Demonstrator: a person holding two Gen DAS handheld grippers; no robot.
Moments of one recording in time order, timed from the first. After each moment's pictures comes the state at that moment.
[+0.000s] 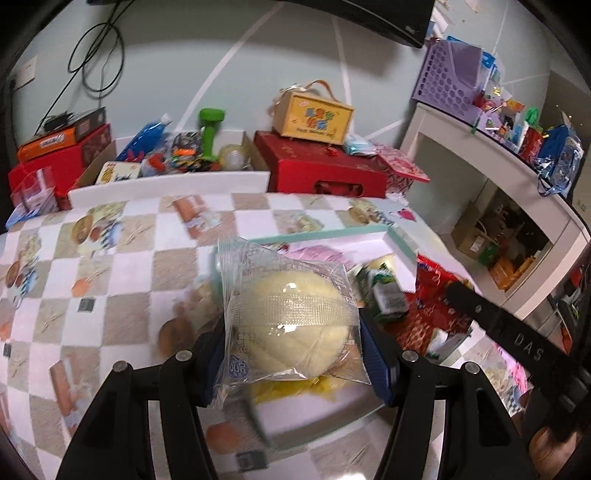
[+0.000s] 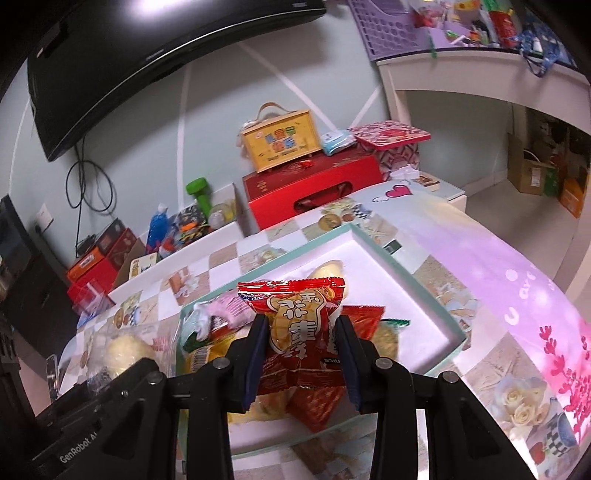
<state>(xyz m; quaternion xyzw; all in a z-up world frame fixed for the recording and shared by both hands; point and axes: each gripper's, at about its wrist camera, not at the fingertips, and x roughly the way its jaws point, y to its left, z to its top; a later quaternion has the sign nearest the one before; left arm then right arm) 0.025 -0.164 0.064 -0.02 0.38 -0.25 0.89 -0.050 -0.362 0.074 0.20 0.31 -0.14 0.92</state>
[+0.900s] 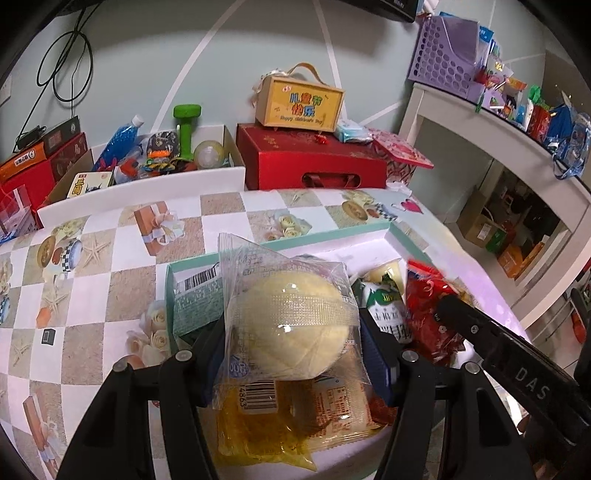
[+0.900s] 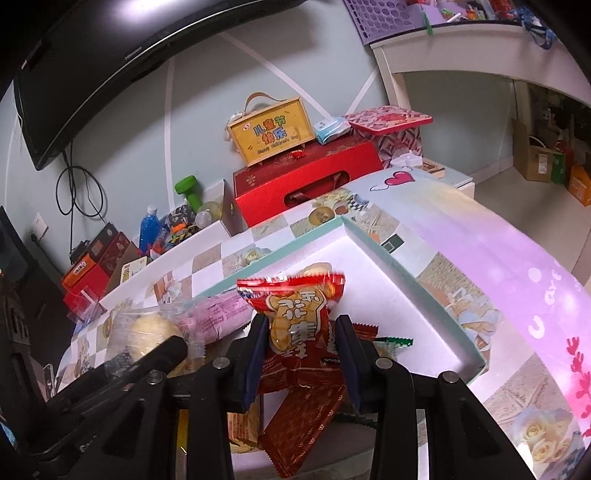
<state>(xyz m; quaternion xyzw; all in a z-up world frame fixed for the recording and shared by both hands) 0.062 -0.219 0.035 0.01 0.39 -0.25 0.89 -0.020 -0.390 0.040 0.22 0.32 -0.12 0.91</state>
